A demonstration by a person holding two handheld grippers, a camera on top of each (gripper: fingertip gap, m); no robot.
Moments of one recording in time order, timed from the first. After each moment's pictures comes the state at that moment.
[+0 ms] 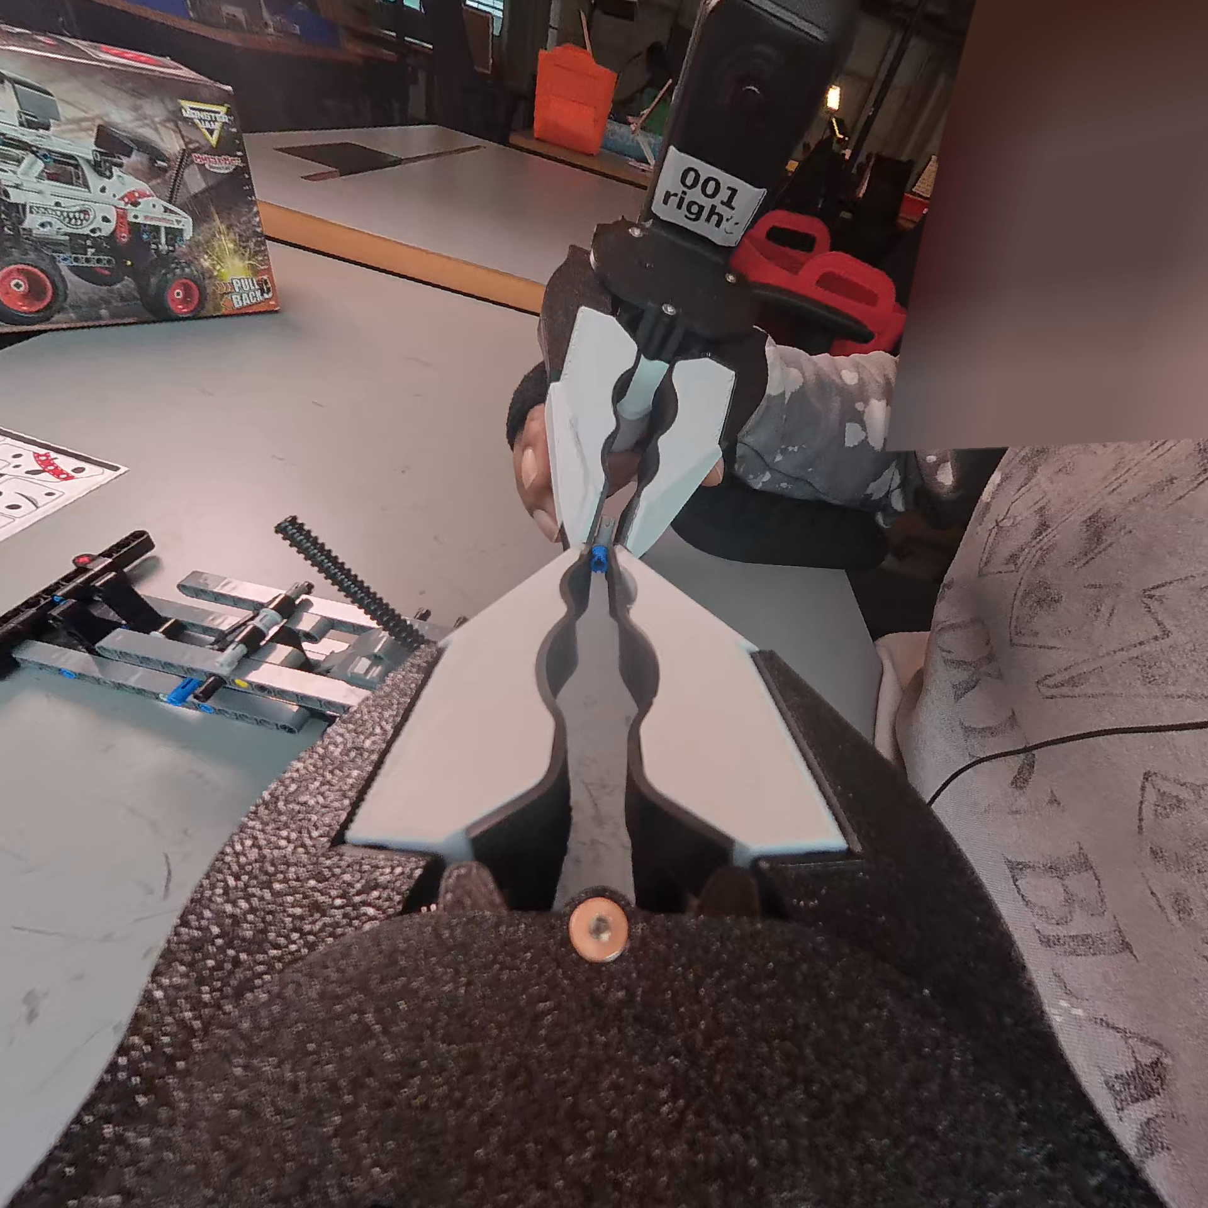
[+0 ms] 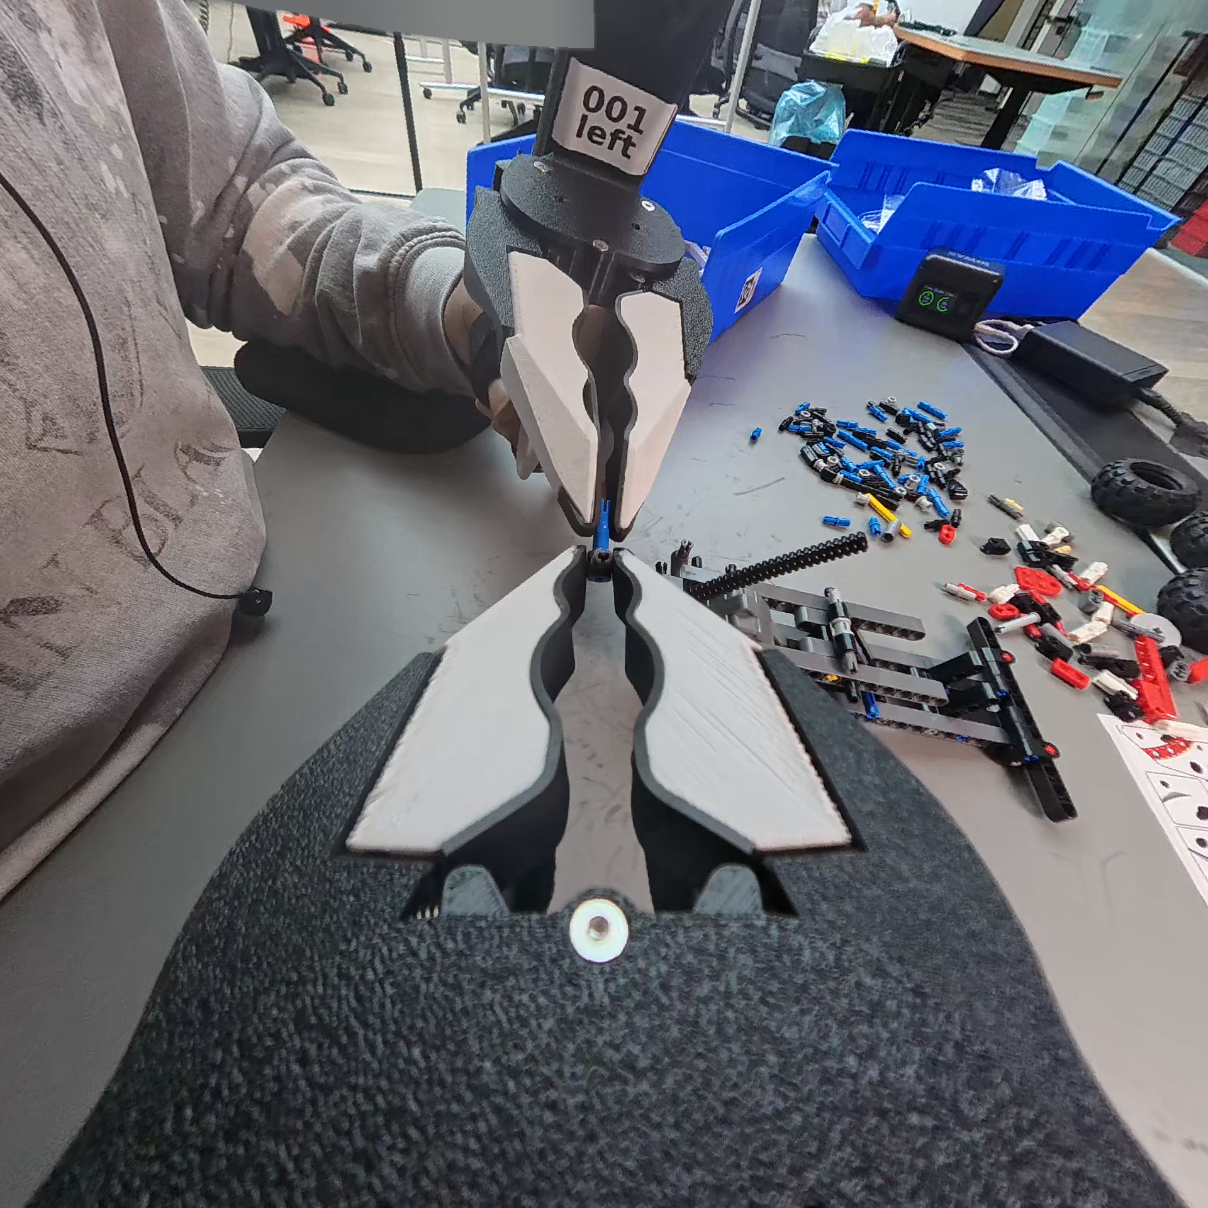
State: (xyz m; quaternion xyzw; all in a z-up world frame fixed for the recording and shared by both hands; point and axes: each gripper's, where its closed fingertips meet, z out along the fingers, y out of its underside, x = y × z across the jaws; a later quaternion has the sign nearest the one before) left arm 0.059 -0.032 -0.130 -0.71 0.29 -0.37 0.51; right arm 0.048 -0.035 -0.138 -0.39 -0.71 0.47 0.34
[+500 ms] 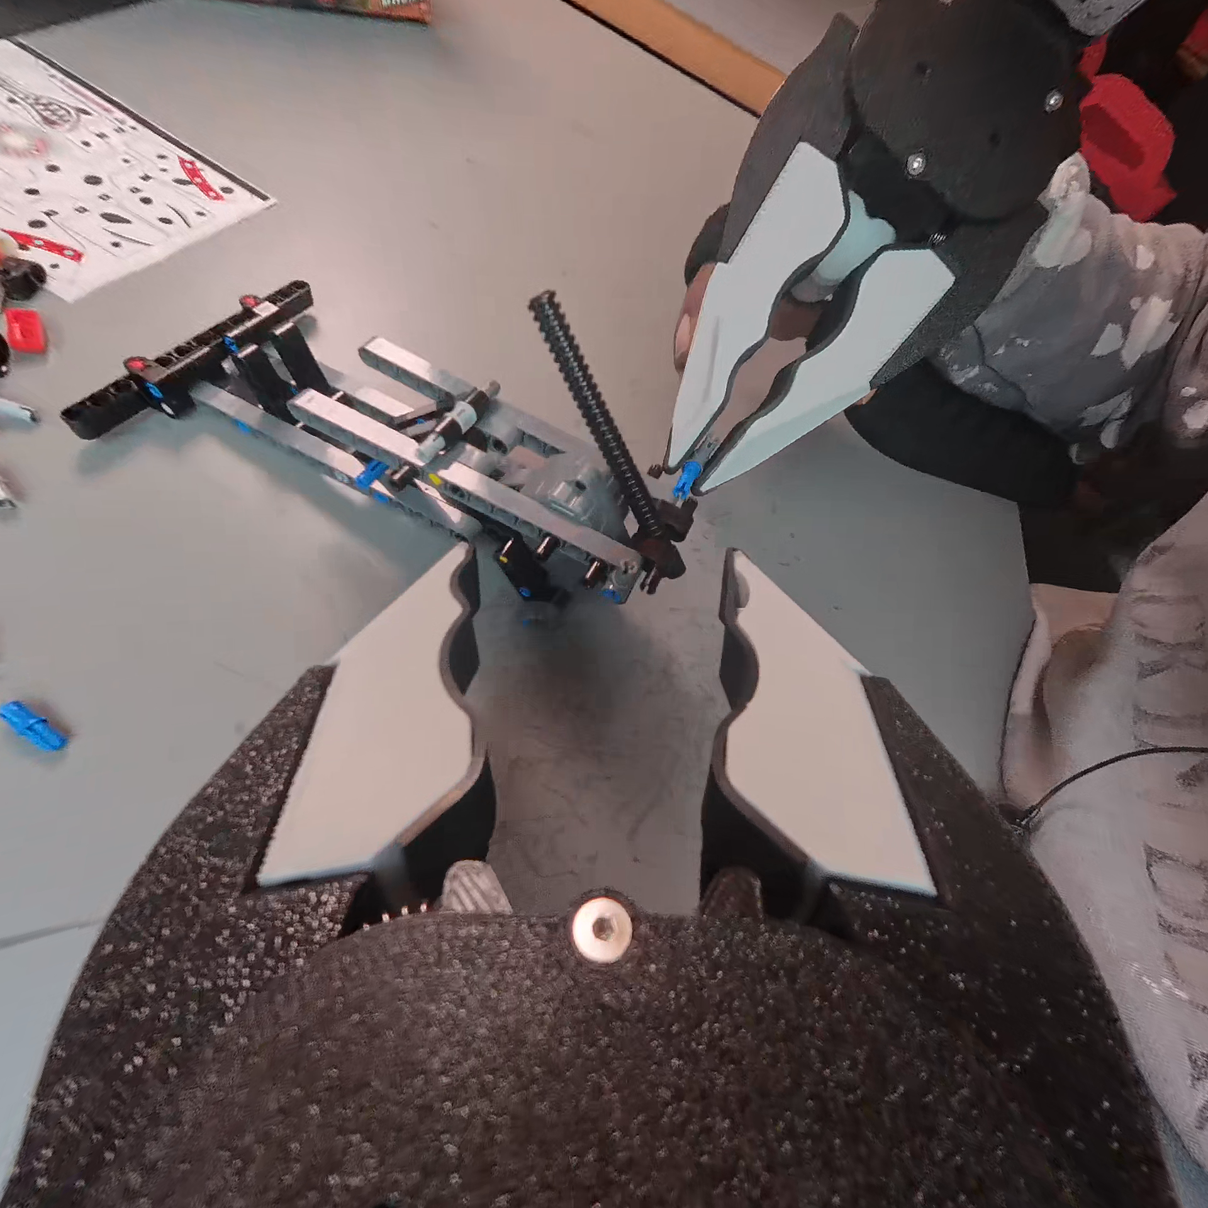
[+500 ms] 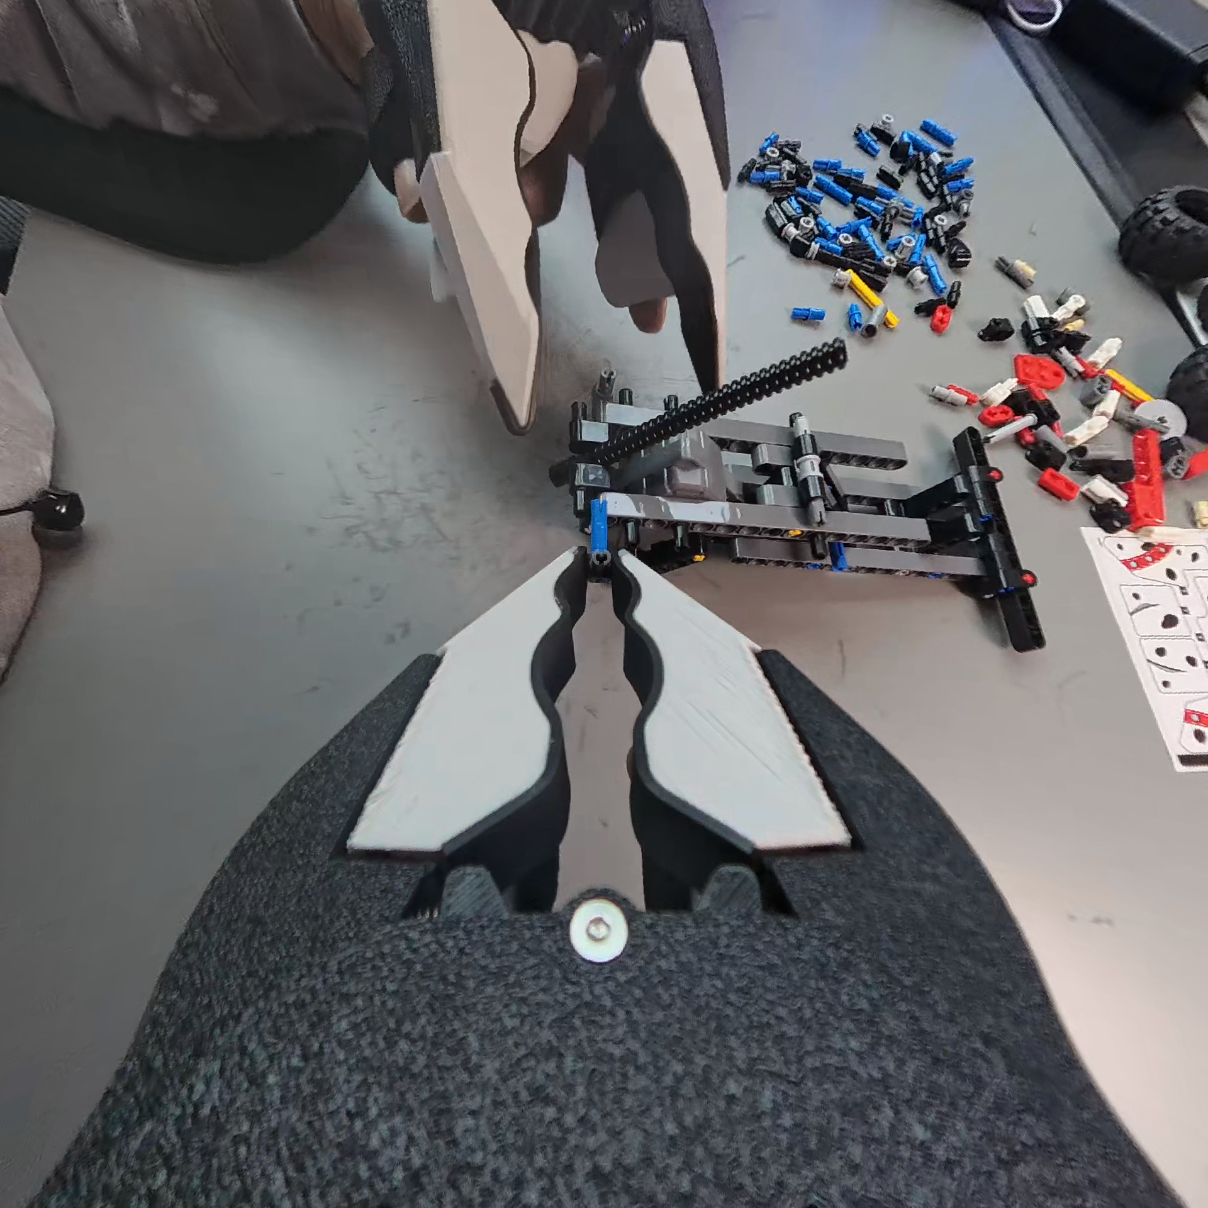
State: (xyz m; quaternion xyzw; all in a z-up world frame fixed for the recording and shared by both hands) left arm 0.005 -0.006 -0.187 -0.82 0.23 -0.30 0.42; right arm 0.043 0.000 -0.191 -0.49 -0.75 0.33 0.29
